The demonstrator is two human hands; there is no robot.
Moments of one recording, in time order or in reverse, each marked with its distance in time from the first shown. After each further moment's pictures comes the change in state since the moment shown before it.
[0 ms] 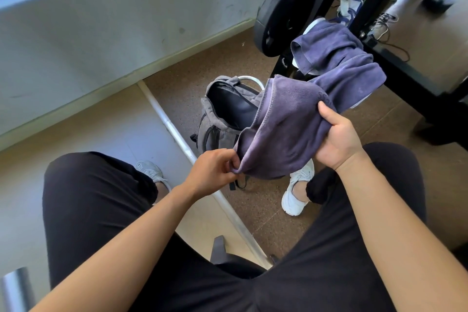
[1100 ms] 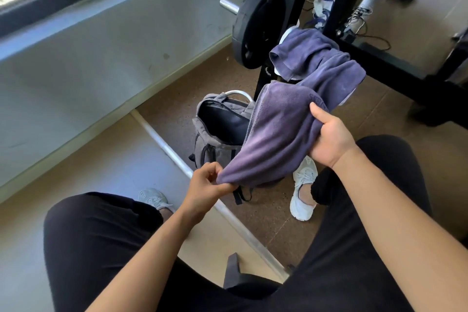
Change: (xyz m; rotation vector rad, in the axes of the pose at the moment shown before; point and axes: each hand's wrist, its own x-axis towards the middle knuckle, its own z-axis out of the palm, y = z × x) left_hand -0.005 0.016 -0.012 -0.610 0.066 -0.279; right_hand 0.010 -0.008 -0.009 0.041 0.059 0.007
